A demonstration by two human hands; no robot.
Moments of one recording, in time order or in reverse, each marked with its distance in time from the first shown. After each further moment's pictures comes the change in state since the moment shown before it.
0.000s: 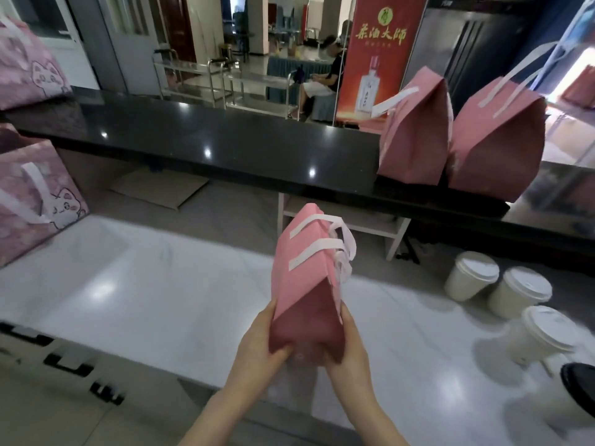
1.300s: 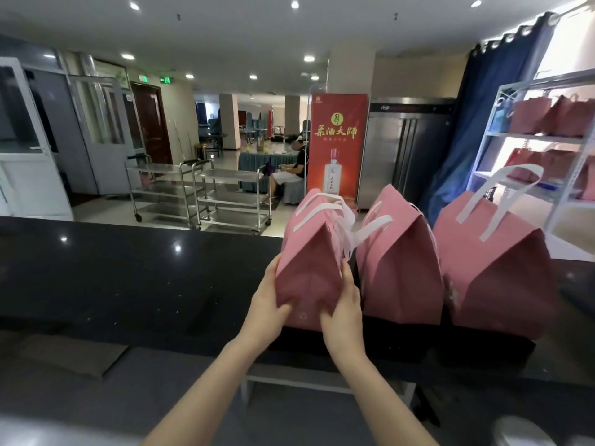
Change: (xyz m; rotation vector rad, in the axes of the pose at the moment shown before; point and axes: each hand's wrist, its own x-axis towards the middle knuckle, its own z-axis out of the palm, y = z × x) left_hand 0.378 0.136 -0.006 -0.010 -0.014 0.318; right_hand 0.336 -0.155 -0.035 -0.084 0.356 -0.320
